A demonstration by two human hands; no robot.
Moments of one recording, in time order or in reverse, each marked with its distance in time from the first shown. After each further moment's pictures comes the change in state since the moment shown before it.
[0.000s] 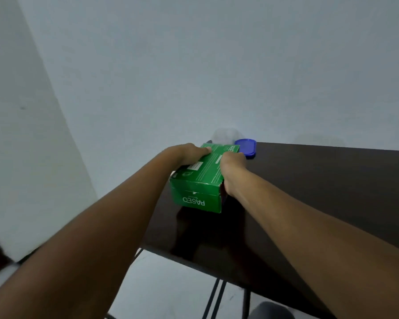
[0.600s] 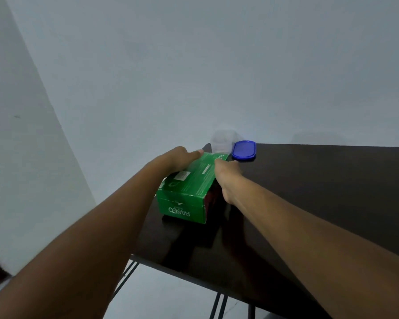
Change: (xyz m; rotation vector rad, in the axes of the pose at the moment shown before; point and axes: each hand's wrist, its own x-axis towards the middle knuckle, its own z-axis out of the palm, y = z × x) left_hand 0.024 -0.022 -0.009 0.045 0.126 0.059; right_hand 0.022 0.018 0.011 -0.107 -0.023 0.008
